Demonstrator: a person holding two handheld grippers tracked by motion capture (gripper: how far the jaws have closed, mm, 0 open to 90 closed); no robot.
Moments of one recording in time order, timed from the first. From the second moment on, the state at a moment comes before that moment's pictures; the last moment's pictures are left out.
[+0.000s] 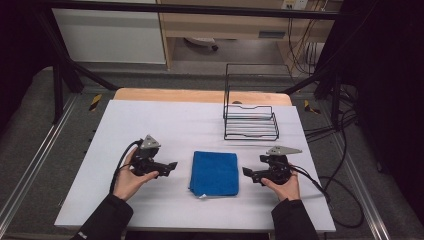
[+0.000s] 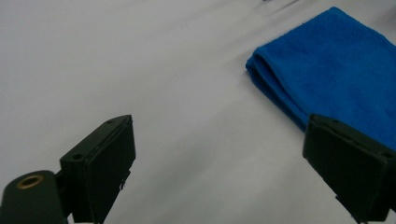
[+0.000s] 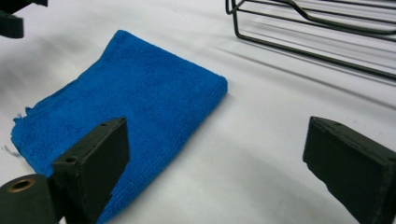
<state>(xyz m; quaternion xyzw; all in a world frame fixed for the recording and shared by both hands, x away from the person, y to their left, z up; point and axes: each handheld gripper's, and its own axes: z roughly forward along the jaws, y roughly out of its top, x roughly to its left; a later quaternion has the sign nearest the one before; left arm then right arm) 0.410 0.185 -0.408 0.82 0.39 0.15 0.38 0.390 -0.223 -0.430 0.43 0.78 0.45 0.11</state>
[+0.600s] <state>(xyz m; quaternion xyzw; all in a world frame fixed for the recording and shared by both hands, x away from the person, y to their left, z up) 0.459 0.116 -0.429 0.82 0.42 0.14 0.37 0.383 -0.228 -0.435 0.44 0.77 0.45 0.11</state>
